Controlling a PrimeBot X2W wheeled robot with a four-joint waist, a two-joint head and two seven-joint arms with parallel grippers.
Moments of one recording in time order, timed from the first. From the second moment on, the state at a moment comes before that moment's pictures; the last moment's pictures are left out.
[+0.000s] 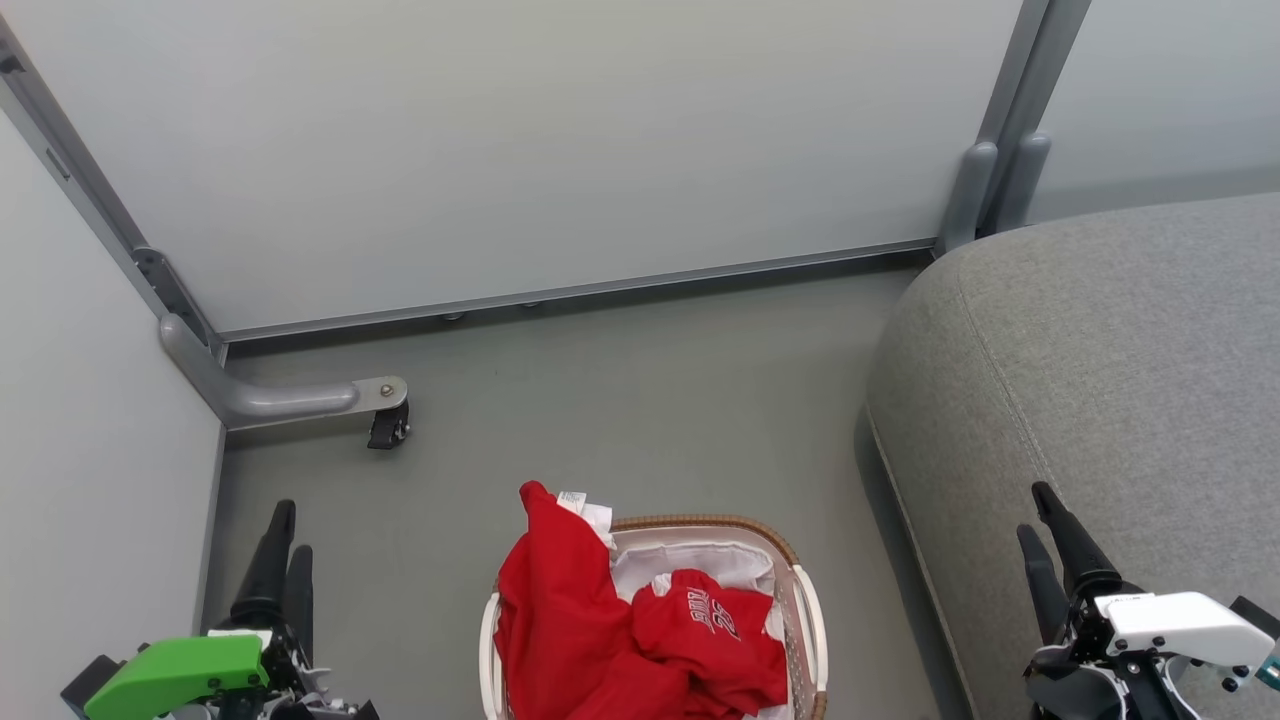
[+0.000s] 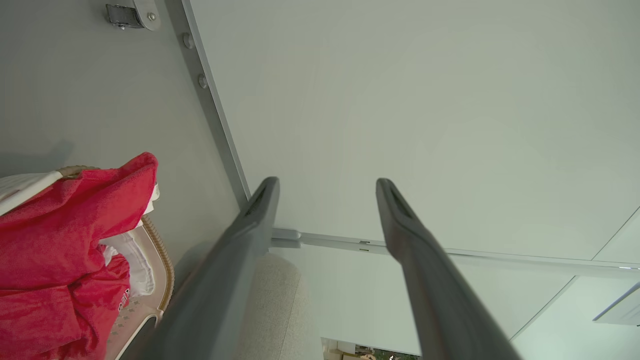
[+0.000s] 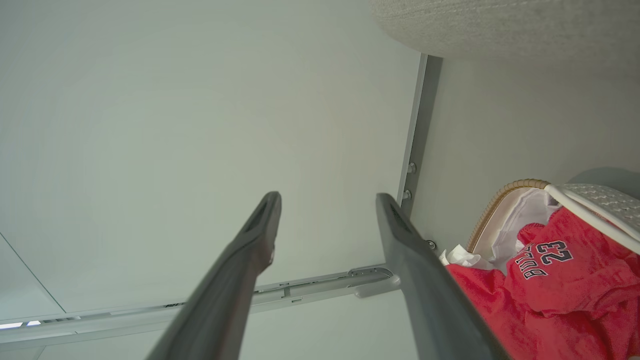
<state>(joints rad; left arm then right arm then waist) -0.06 0.04 0.11 0.30 -1.61 -0.13 0.11 -0.07 -0.03 -0.11 0.30 1.61 0.13 0.11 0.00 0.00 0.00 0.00</state>
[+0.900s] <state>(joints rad) -0.05 0.04 0.01 0.26 -1.40 -0.13 -0.01 -0.05 -0.03 -0.12 0.27 1.33 0.13 -0.01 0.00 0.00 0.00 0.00</state>
